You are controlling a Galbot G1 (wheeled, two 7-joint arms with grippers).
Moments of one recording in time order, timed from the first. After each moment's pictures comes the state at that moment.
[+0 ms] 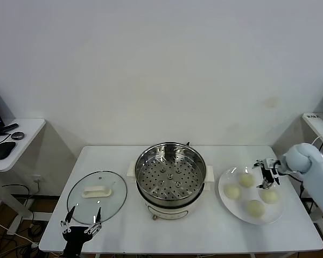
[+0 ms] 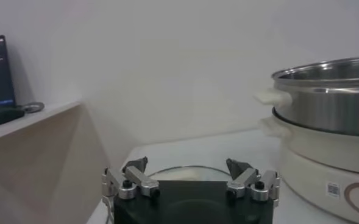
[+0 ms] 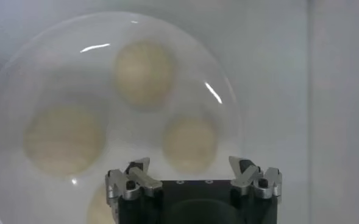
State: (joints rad) left arm 1.78 -1.33 -0.61 -2.05 -0.09 -0.05 -0.10; right arm -0.30 0.68 -0.28 1.11 -0.38 0.01 -1.09
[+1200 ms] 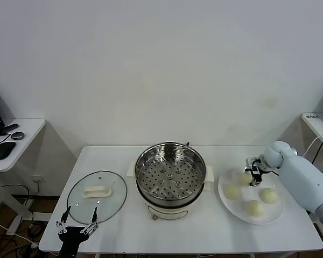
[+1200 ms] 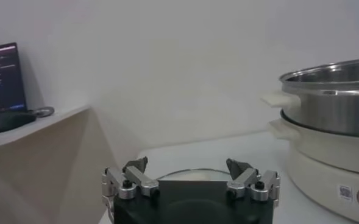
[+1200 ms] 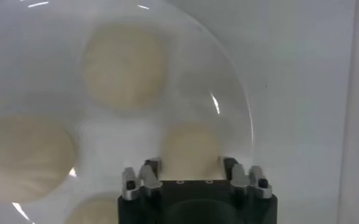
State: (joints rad) left arm 1.79 -1.33 -0.64 -2.06 -0.09 -0.07 -0.11; right arm -0.20 0.84 -0.39 0.89 -0.48 -0.02 -1.08
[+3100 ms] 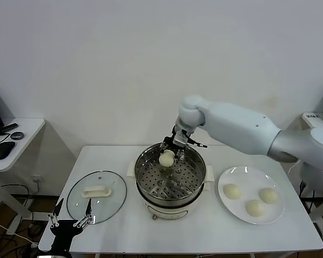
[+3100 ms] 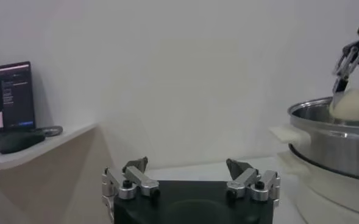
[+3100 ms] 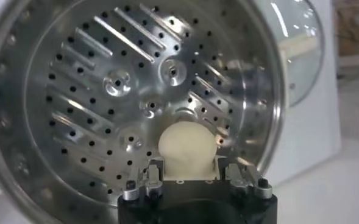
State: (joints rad) left arm 1.80 -1.32 -0.68 -2.14 -0.15 -0.05 -0.10; right arm 0.41 1.21 -1.11 1.12 -0.25 0.56 -1.07
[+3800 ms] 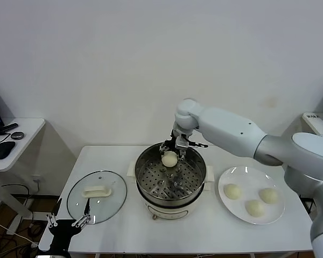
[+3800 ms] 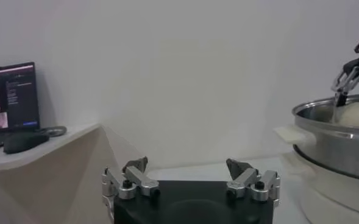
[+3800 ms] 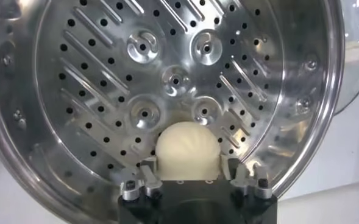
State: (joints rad) left arm 1.80 -1.32 -0.69 -2.15 -0.15 -0.05 -0.10; right arm 0.37 1.25 -1.07 1.04 -0.39 0.69 -1.03
